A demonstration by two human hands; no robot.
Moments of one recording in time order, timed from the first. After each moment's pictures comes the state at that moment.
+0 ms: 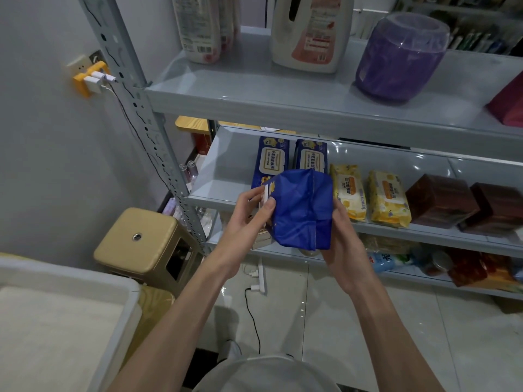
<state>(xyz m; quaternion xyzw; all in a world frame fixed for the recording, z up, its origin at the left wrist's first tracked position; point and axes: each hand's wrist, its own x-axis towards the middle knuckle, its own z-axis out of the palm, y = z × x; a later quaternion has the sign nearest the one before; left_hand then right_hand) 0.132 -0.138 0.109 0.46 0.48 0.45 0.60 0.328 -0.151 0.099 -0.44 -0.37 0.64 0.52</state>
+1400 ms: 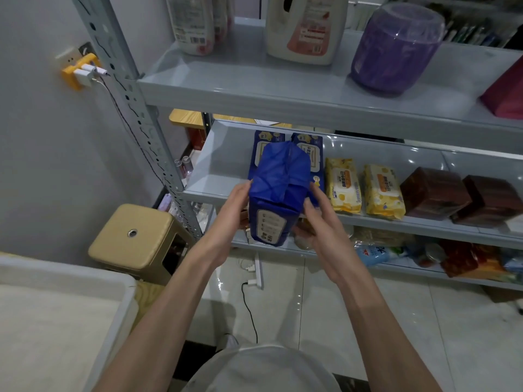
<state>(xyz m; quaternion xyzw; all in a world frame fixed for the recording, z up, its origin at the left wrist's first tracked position) 0.122 -0.125 0.104 0.45 0.54 0.39 0.60 0.309 -0.148 0.107 -0.51 -0.43 0.59 0.46</state>
